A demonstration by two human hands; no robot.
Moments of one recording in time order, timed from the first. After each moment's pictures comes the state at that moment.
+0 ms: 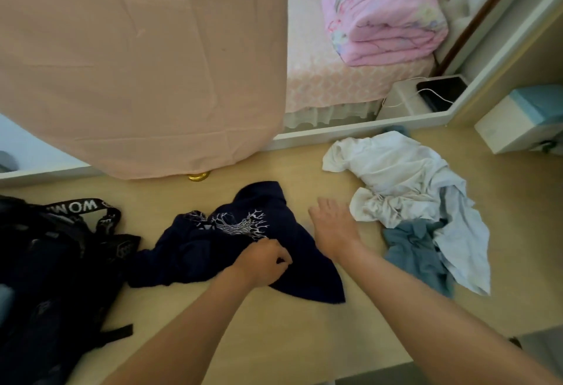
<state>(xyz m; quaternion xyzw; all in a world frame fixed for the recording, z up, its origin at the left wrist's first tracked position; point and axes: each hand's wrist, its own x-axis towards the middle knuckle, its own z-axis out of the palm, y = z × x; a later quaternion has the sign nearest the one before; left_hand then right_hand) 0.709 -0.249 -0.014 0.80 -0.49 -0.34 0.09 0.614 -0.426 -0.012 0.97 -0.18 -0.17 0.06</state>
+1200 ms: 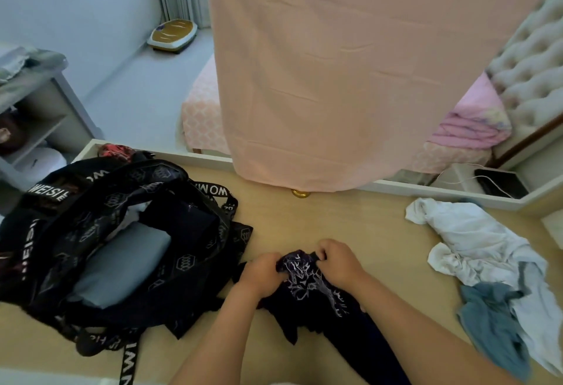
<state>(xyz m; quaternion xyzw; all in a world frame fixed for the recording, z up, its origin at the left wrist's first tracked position) 0.788 -0.020 0.020 0.87 -0.23 -0.34 0.26 0.707 -0.203 0.049 0.92 -0.18 -0.08 -0.33</state>
